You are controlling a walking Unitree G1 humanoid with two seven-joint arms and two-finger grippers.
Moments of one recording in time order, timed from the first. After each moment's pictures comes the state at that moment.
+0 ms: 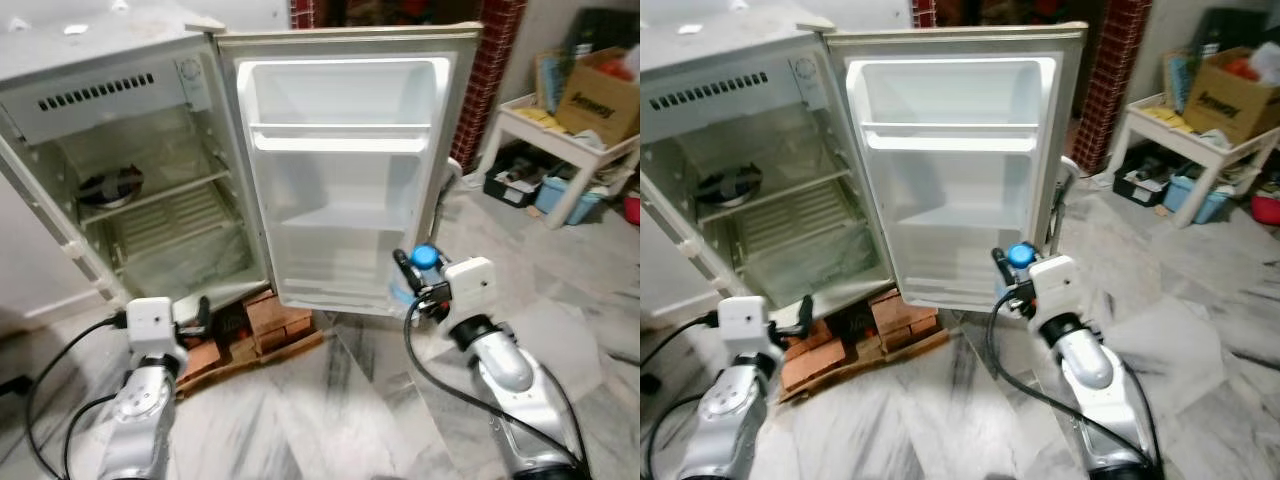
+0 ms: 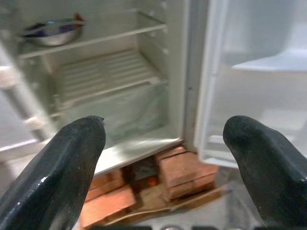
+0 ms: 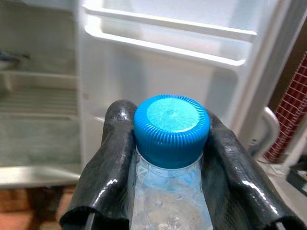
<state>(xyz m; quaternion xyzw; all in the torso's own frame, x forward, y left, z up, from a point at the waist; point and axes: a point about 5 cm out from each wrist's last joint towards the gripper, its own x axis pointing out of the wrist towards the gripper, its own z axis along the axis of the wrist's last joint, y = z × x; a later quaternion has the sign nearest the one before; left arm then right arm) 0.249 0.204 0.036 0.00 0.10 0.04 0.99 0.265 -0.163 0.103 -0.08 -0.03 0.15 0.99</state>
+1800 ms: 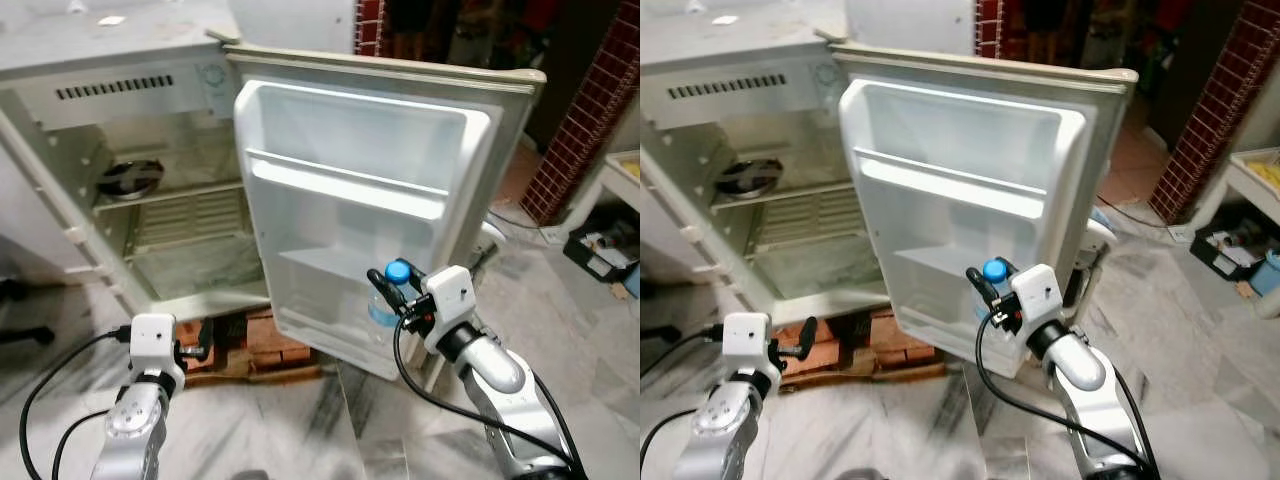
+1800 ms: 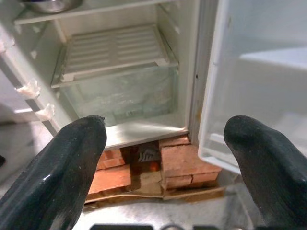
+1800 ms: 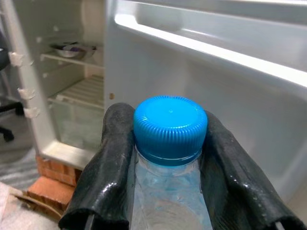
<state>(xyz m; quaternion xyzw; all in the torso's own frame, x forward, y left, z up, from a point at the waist) 0.234 0.214 0.025 0.02 0.14 0.00 0.99 0.258 -0.144 0.094 -0.06 0.00 0.25 0.97</state>
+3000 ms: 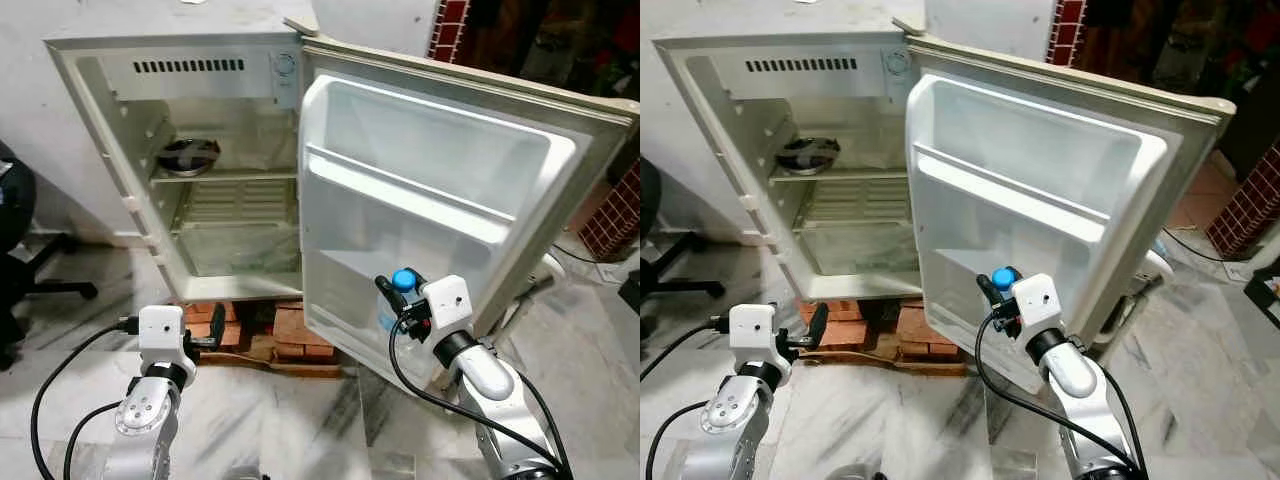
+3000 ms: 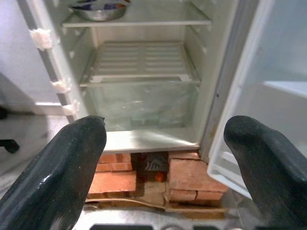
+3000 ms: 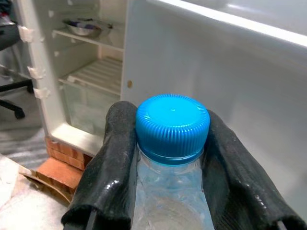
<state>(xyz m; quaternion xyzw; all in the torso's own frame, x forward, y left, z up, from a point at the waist) 0.235 0.195 0.033 0.00 0.11 -0.02 0.99 0.258 -0.150 0.071 -0.07 0.04 0.20 0.98</state>
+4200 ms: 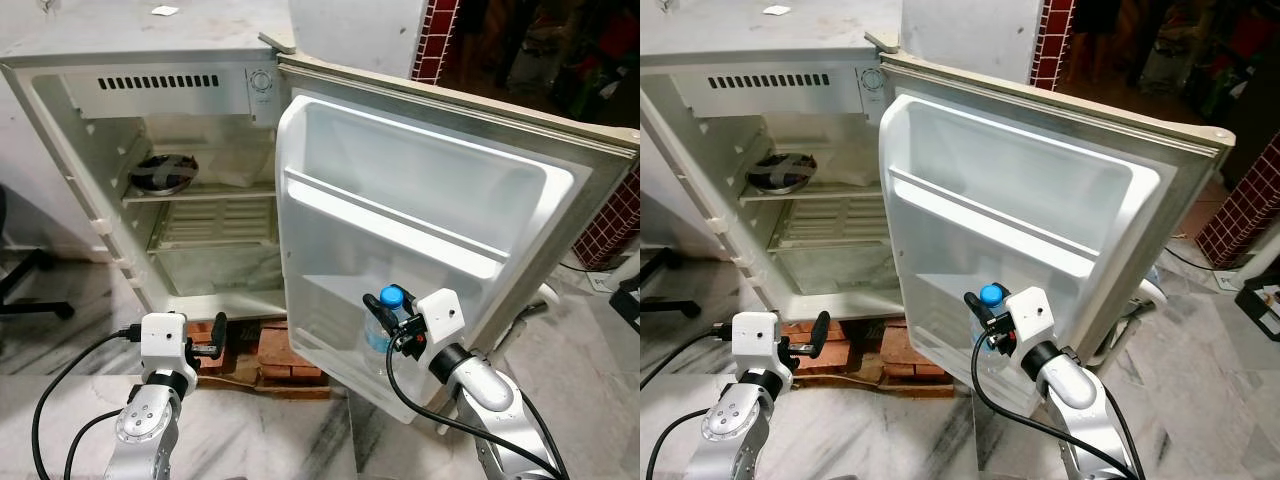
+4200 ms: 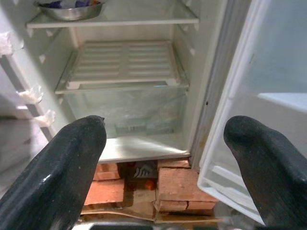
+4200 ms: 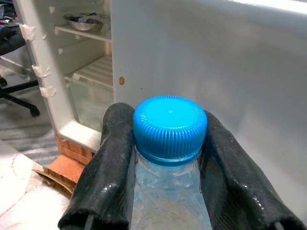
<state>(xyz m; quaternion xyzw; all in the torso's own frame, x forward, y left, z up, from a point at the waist) 0.228 0.194 0.027 0.00 0.12 -0.02 0.99 0.247 -0.145 0.061 -0.05 0.06 0.25 0.97</state>
